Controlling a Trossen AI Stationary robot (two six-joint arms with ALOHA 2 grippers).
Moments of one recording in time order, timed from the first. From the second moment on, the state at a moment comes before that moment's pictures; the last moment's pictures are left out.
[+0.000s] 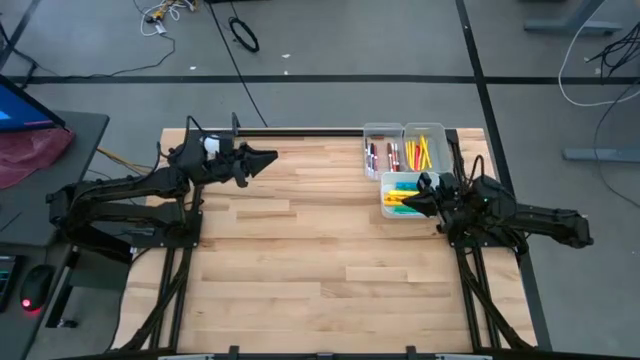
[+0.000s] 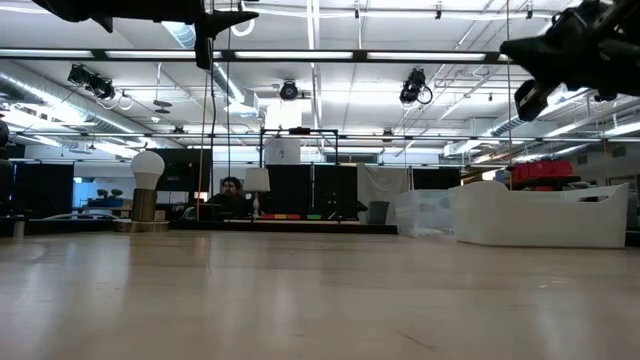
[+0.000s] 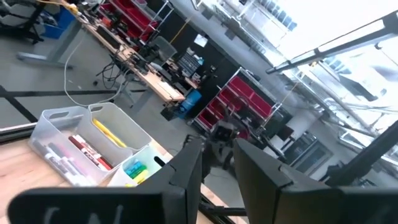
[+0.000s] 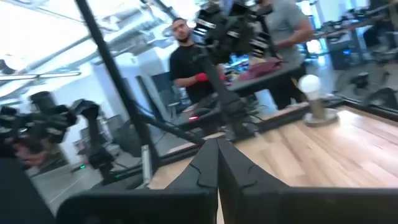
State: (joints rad) left arm 0.29 0.87 0.61 0.41 0.02 -0.73; right arm -0.23 0.16 0.07 0.26 -0.32 0.44
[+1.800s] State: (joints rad) left arm 0.23 0.87 0.61 0.40 0.00 -0.74; right arm -0.04 0.01 0.02 0.02 -0.04 0.25
